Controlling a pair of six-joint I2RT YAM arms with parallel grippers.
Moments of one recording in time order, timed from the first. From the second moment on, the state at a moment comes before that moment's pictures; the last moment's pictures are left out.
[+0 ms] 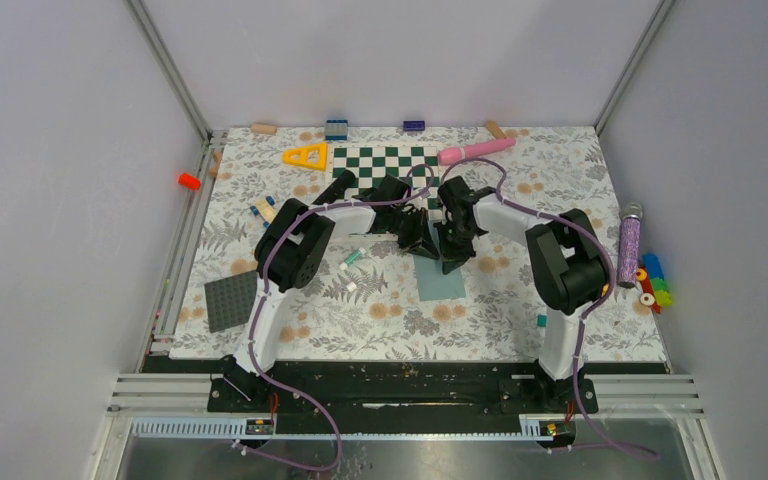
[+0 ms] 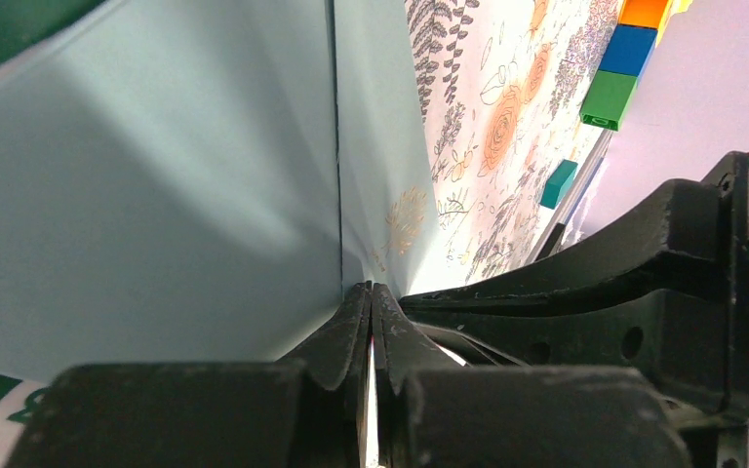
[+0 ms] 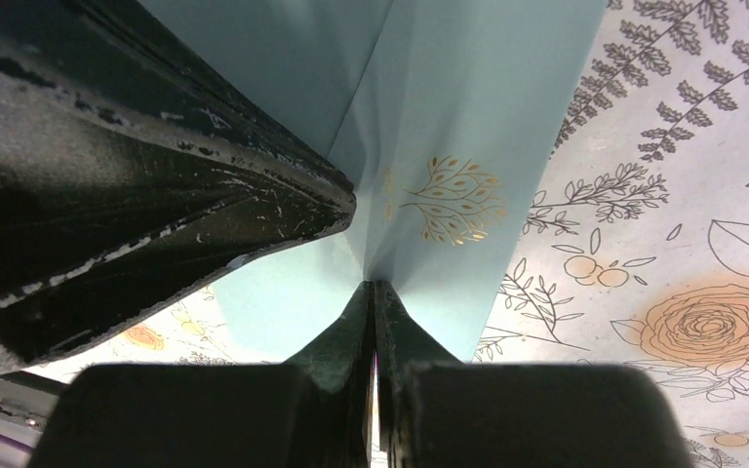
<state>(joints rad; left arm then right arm) -0.60 2.31 1.56 -0.18 0.77 -0.68 0.46 1.92 1.26 -0.71 -0.17 0.33</state>
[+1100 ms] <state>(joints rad) -0.60 2.31 1.56 -0.18 0.77 -0.68 0.44 2.10 1.53 -0.74 -0.02 0.40</state>
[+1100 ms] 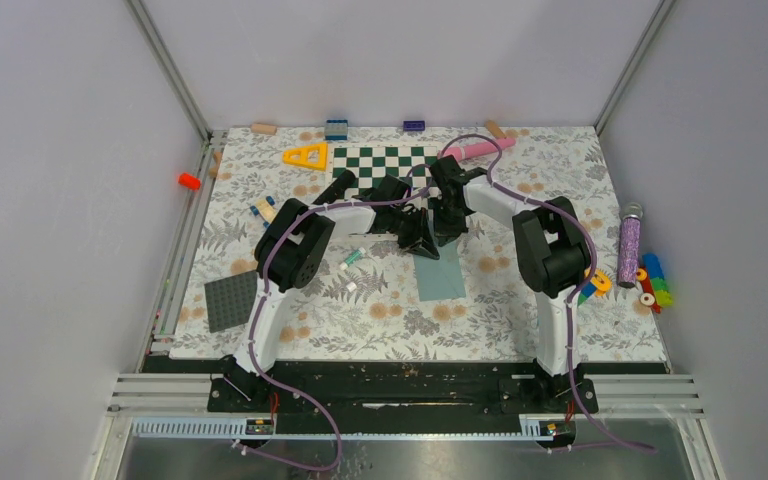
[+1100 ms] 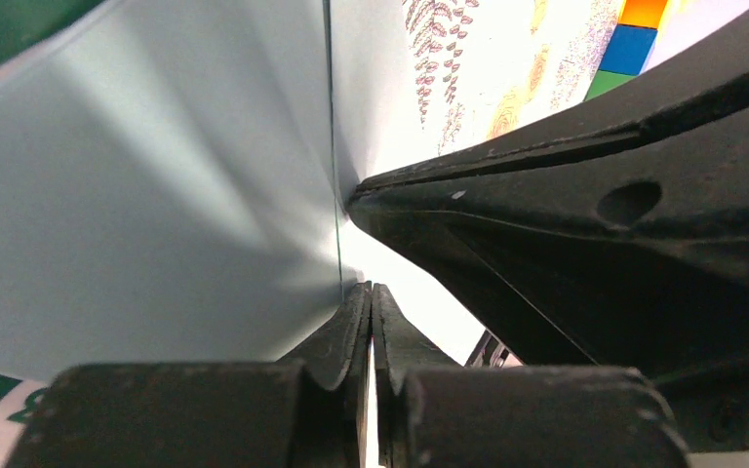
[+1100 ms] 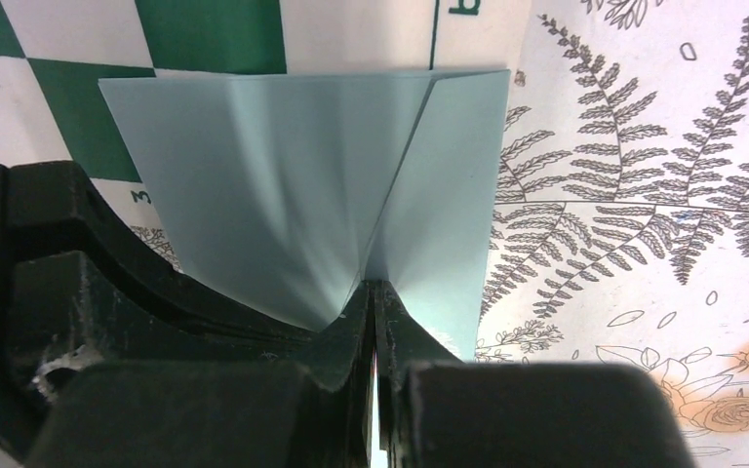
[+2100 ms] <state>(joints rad) -0.55 2.20 1.61 -0.29 0.79 -0.58 0.37 1.80 1.50 -0.67 0.05 0.35</state>
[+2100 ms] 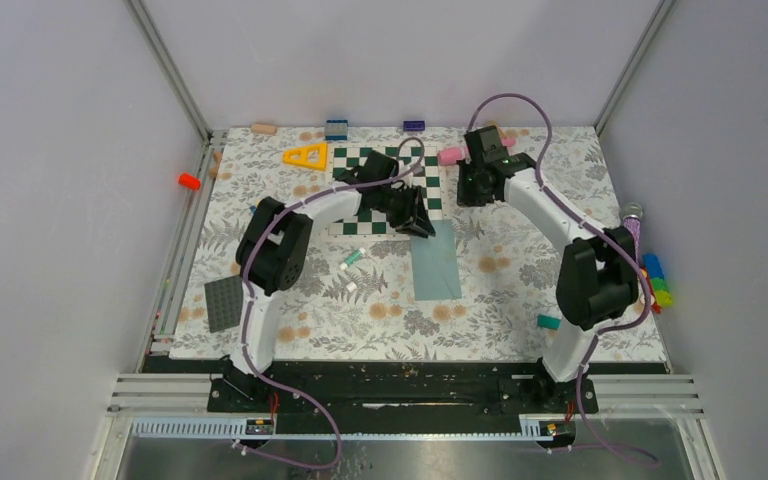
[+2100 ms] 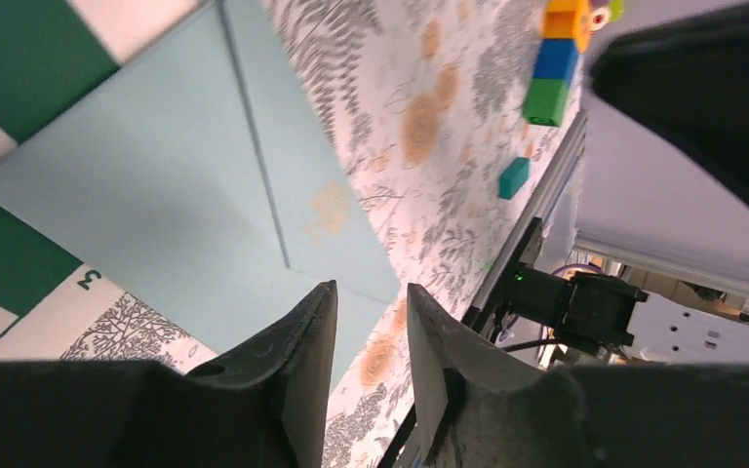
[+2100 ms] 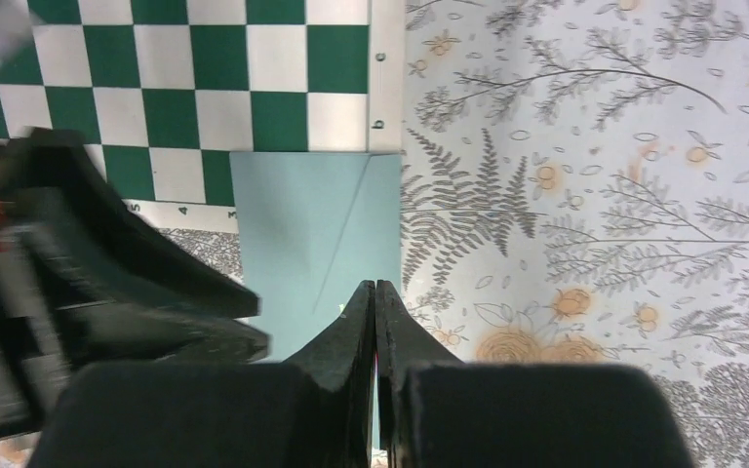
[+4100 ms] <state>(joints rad) -0.47 1.96 1.42 -0.67 0.22 0.37 0.27 1.07 1.03 -0.26 -0.73 -0.27</state>
